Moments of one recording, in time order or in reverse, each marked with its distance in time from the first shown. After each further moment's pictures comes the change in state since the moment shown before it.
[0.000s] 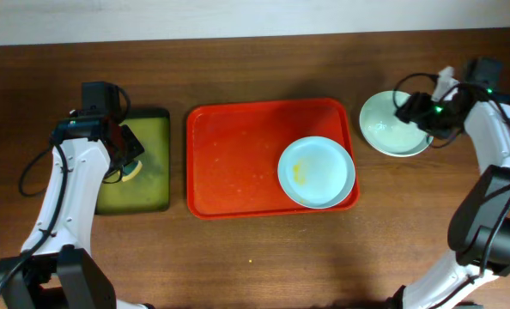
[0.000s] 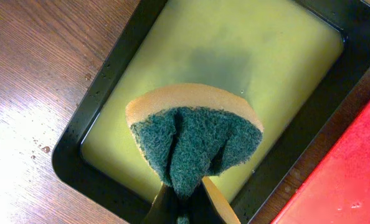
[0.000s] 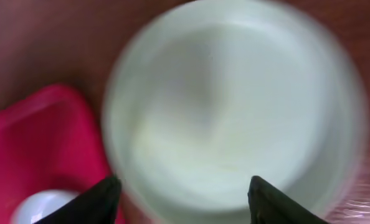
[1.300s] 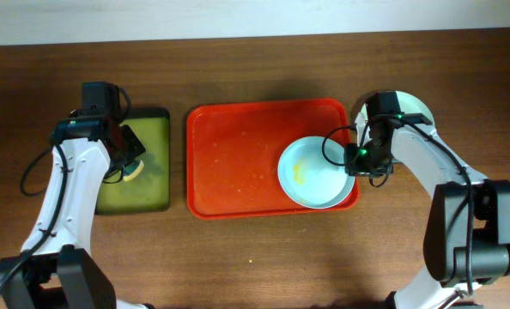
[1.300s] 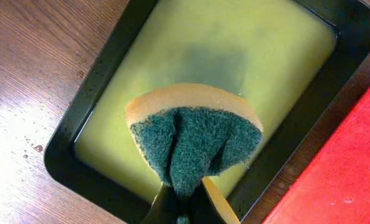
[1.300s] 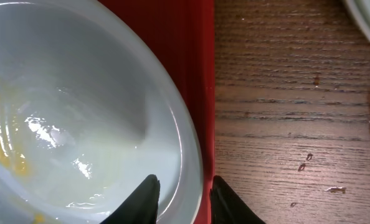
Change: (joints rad) left arm 0.000 0.000 0.000 0.000 0.023 0.000; right arm 0.364 -0.103 -0.306 -0.073 0.244 0.001
